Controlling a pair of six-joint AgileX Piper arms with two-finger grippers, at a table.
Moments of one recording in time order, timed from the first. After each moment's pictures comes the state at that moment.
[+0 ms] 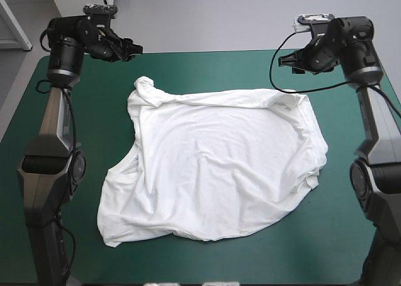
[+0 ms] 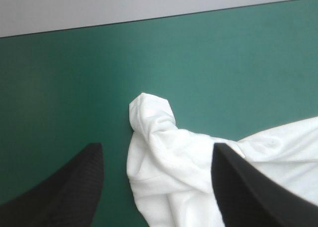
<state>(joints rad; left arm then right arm) -0.11 2.15 -2.52 -0.10 1.26 0.08 0.10 1.95 -2.19 0.06 1.25 0.01</state>
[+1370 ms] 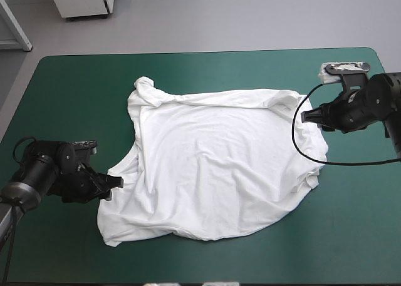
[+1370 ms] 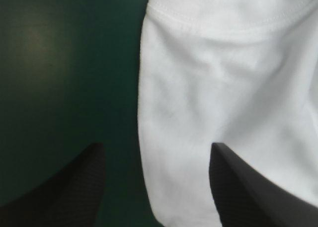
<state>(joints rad) -0.11 1.27 -0.87 -0.05 1.11 -0.16 0.10 1.36 -1.50 0.05 1.25 0.02</state>
